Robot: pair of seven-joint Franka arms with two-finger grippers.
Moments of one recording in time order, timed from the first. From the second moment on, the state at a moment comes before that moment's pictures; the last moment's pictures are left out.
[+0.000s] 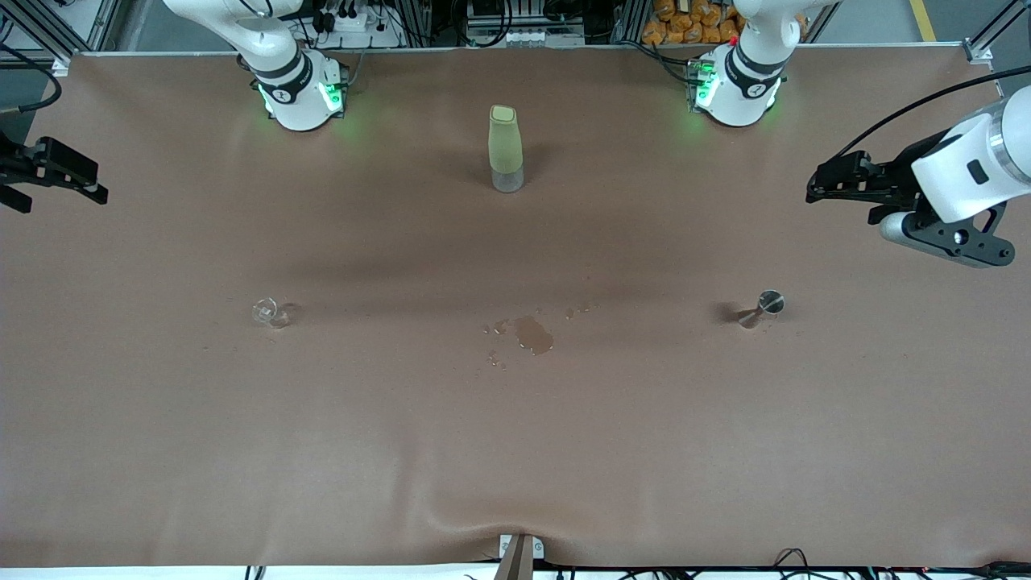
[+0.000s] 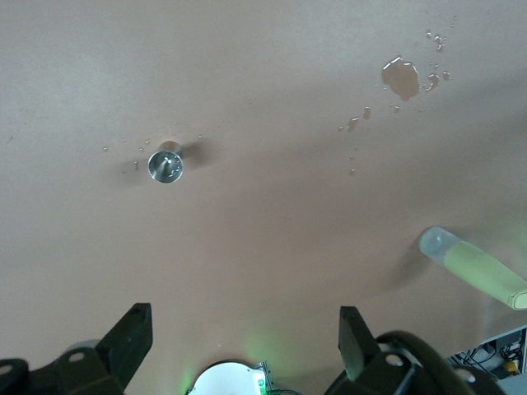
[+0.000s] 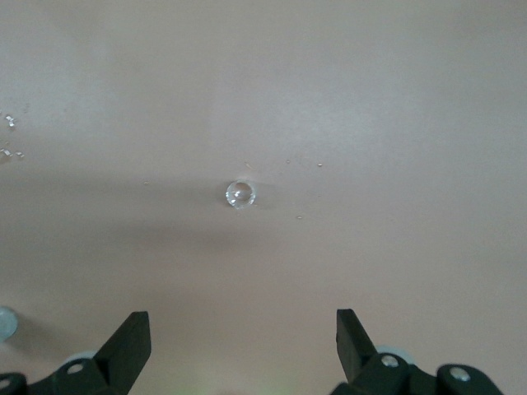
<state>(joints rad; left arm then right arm) 0.27 0.17 -0.43 -1.37 -0.14 1.34 0.05 0.05 0.01 -0.09 -1.48 0.00 1.46 -0.14</state>
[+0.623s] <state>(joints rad) 0.25 0.17 -0.36 -1.38 -0.03 1.44 0.07 0.02 0.00 -0.08 -1.49 -0.01 1.52 -0.12</state>
